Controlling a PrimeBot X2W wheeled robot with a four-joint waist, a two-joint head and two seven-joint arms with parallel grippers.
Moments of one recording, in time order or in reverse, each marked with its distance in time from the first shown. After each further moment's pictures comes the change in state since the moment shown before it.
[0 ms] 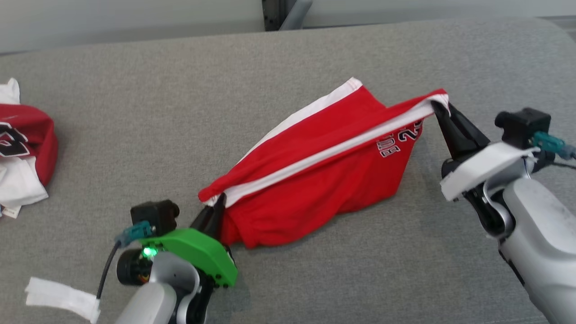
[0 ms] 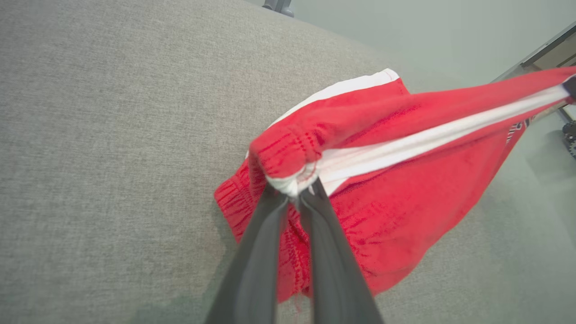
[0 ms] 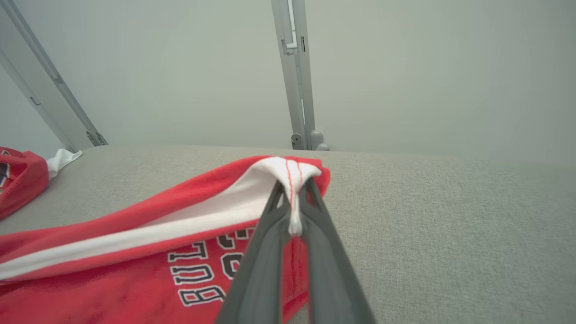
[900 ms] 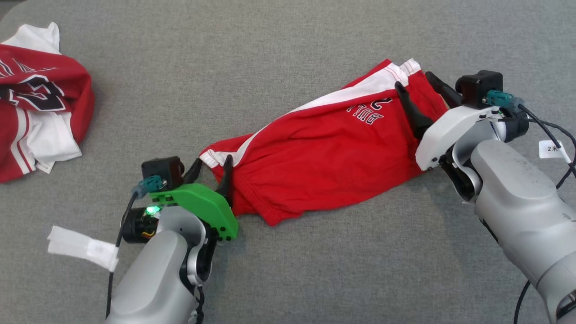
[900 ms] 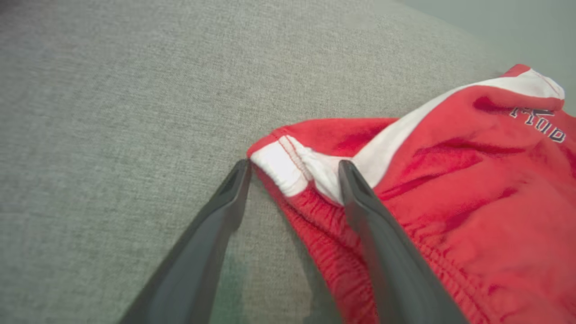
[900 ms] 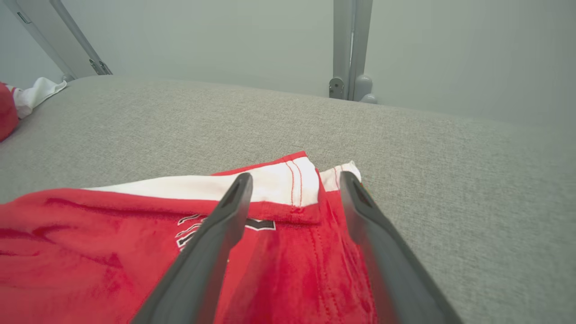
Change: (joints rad) left arm -0.357 -0.098 -0.028 0.497 0.033 -0.073 -0.095; right arm -0.410 0.102 0.302 0.530 0.088 -0.002 -0.046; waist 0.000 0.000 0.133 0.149
